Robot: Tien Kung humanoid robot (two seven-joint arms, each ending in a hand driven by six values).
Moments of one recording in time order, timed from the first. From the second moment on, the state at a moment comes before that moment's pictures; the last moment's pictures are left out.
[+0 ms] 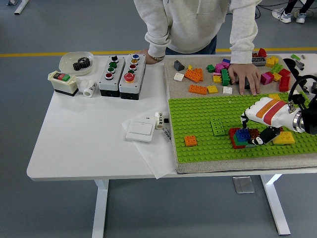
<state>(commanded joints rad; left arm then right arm) -0.23 0.15 -0.78 -0.26 1.12 0.06 0.37 0.88 -0.72 0.38 1.24 -2.06 0.06 0.18</state>
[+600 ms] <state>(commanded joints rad) -0.23 0.15 -0.77 -0.26 1.12 0.06 0.38 0.85 -0.75 0.49 1.30 -2.08 0.17 0.18</state>
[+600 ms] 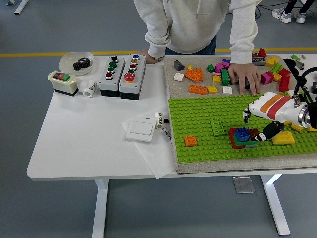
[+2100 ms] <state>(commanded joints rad) -0.20 0.14 -0.80 -0.26 1.17 0.04 0.38 0.27 -0.75 1.02 1.58 -1.92 -0.02 0.21</state>
